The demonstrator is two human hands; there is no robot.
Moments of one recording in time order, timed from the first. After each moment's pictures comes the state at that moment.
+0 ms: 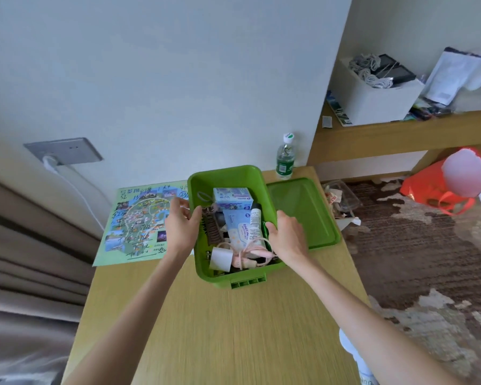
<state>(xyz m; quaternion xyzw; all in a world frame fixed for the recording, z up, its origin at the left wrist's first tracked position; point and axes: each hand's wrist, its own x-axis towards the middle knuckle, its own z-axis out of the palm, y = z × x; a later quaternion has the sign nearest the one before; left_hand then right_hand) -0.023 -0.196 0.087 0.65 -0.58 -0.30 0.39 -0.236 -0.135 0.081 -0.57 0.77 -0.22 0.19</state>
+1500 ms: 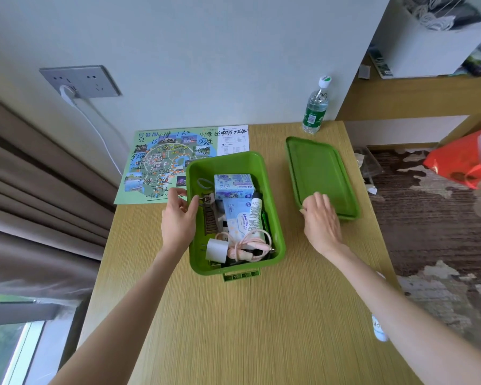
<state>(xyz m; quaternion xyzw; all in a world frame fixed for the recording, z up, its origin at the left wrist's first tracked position) 0.060 -0.113 0.013 0.70 -0.55 -0.27 0.37 -0.248 -0.074 -0.018 -0.69 0.71 -0.13 0.02</state>
